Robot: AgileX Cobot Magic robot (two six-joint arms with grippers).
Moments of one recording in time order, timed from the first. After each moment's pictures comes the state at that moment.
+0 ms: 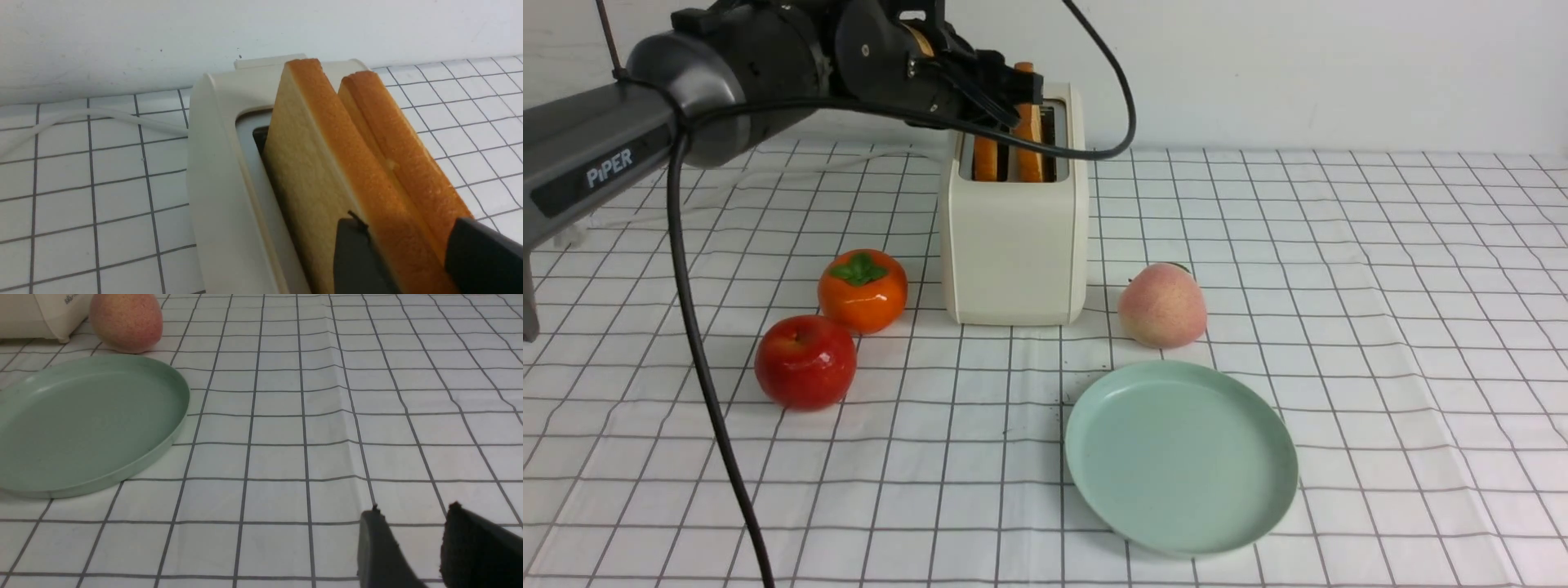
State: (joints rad) right arm 0.08 -0.01 0.02 -0.09 0.39 0.19; left arm -0.35 2.01 -1.82 -0.11 0.34 -0.07
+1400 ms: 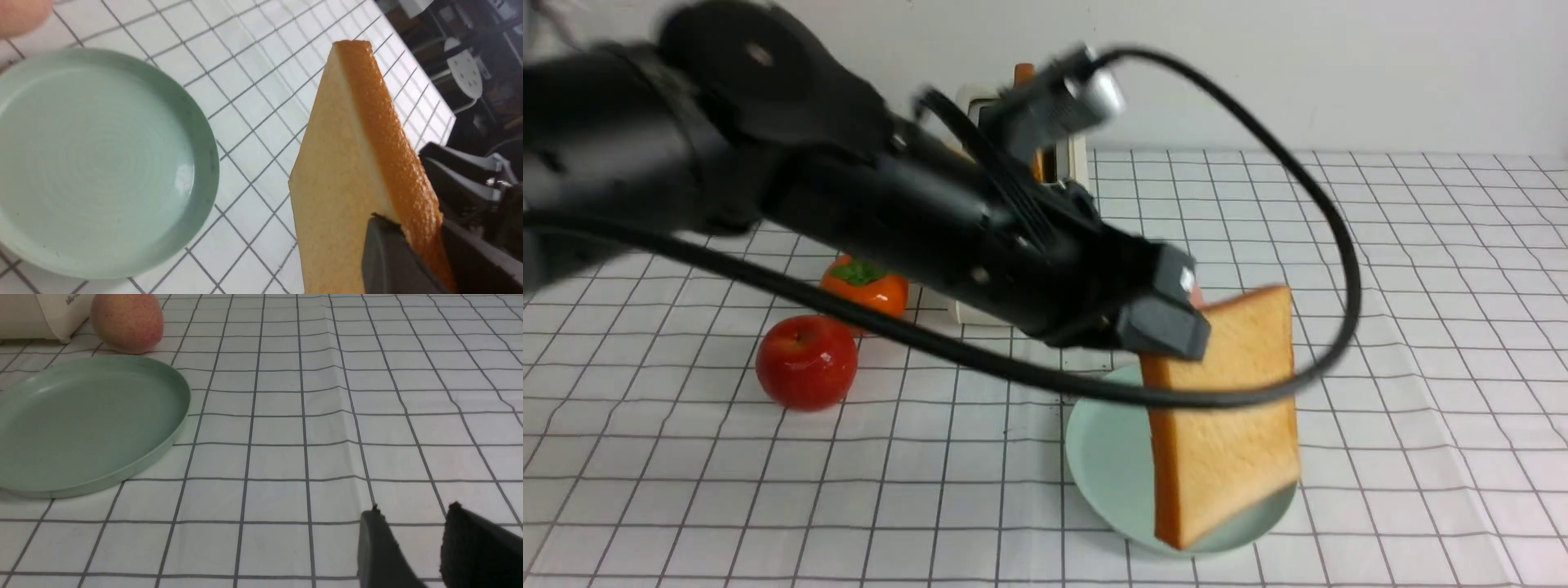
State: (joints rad) right arm 0.08 -0.01 0.02 -0.09 0.39 0.19; left arm -0.57 1.59 -1.30 -0.92 0.76 0.46
